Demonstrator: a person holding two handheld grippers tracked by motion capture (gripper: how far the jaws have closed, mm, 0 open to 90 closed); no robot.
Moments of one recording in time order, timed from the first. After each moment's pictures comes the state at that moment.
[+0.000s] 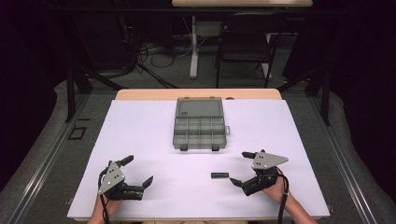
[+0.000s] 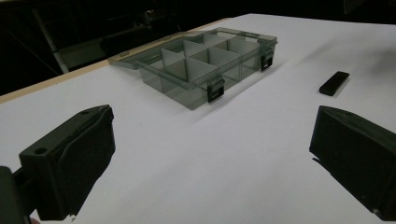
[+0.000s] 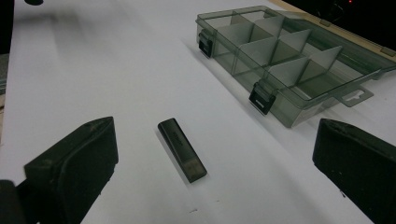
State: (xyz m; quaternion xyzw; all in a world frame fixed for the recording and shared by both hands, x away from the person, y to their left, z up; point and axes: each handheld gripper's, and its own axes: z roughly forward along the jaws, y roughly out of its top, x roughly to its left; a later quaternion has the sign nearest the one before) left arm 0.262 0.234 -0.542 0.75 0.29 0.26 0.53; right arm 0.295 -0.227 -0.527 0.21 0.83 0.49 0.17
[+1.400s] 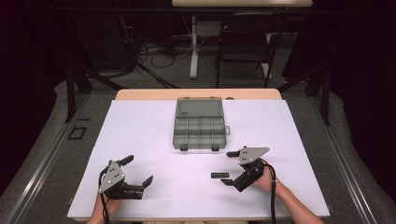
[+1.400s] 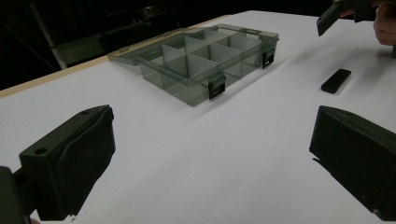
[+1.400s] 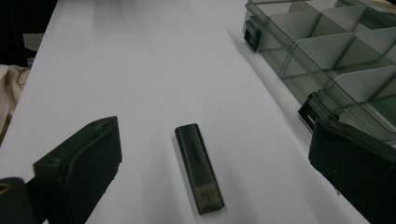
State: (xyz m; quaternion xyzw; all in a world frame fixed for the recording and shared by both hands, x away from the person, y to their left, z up) left arm 0.265 0.236 -0.544 0.76 0.29 0.25 0.53; right arm 0.331 -0.202 -0.546 0.13 0.86 0.48 0.09
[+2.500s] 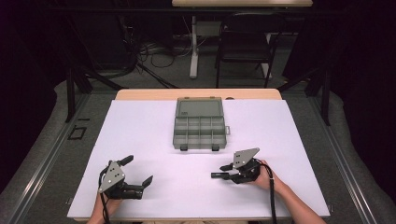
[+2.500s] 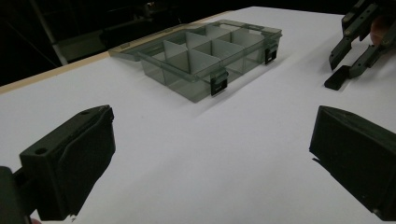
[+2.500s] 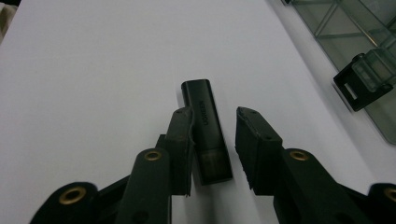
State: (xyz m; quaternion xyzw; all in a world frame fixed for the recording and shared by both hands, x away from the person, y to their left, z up) left arm 0.266 0.236 -0.545 0.76 0.30 0.25 0.52; right arm 0.339 -0.195 -0.563 0.08 0.90 0.41 0.06
